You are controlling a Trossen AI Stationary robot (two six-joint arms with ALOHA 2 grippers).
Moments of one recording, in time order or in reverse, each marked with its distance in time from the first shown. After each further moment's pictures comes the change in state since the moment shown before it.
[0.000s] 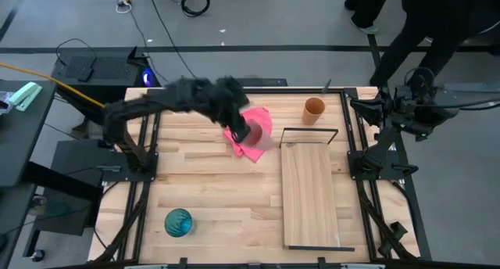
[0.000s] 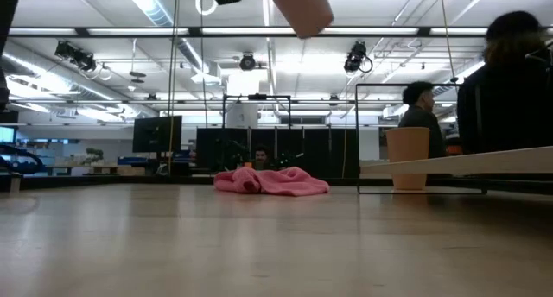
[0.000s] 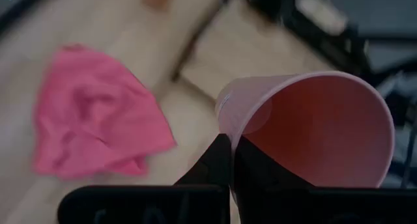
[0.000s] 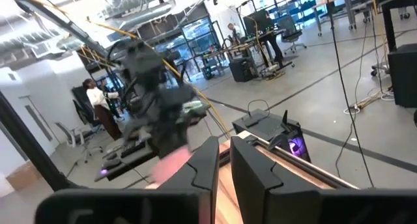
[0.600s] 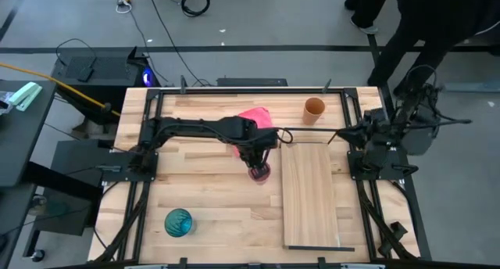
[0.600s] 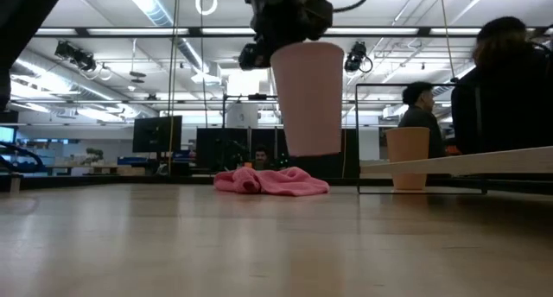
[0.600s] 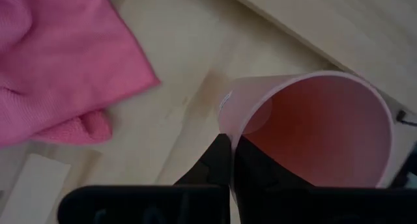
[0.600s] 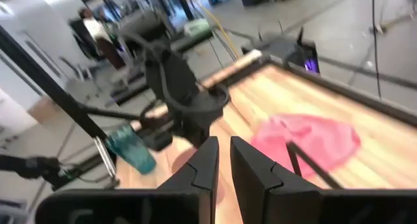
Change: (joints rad) left arm -0.128 0.353 -0.002 -0.043 0.017 -0.005; right arm 0.000 0.115 0.000 -0.582 -0.189 0.687
